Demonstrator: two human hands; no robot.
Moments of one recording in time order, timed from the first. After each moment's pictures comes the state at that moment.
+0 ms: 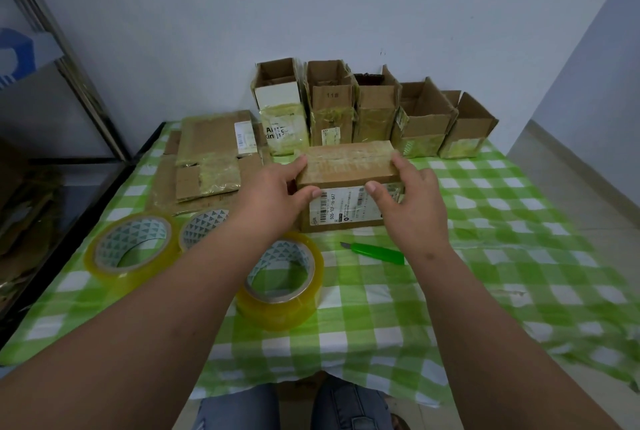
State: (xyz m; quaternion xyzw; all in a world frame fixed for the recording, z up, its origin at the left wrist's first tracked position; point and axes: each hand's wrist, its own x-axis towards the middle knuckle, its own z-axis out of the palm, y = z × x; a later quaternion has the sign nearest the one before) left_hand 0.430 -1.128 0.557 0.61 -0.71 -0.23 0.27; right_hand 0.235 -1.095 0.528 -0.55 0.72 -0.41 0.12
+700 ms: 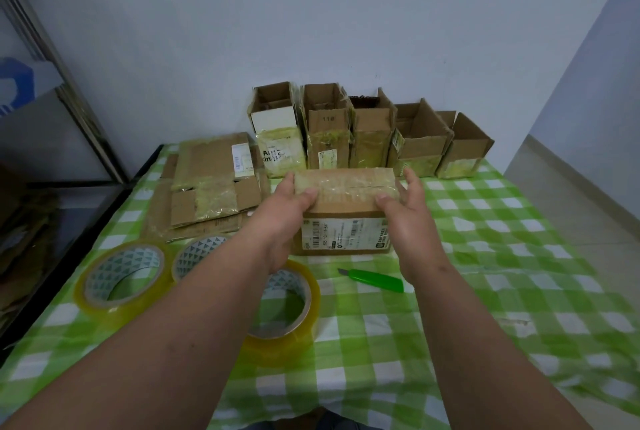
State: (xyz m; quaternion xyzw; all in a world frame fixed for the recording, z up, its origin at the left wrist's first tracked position) left_hand 0.405 -1.147 0.558 0.55 -0.43 -0.61 0.37; right_hand 0.237 -1.109 0.541 -0.40 0.62 -0.55 0.39
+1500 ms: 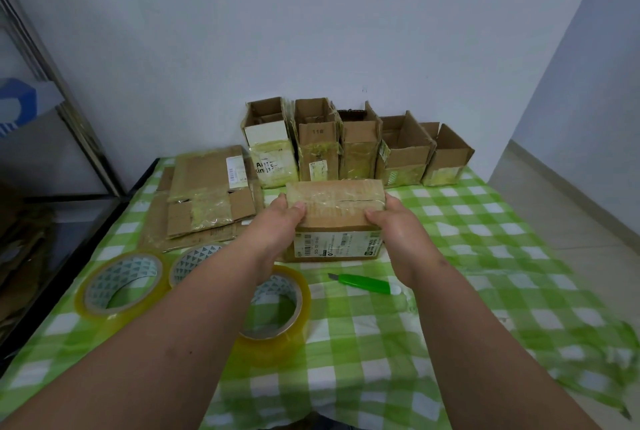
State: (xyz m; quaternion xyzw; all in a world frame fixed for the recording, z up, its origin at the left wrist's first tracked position) left_hand 0.409 -1.140 0.553 0.60 -0.51 -0.54 0.31; right_hand 0.229 -1.102 0.553 -0.39 0.64 -0.46 0.48
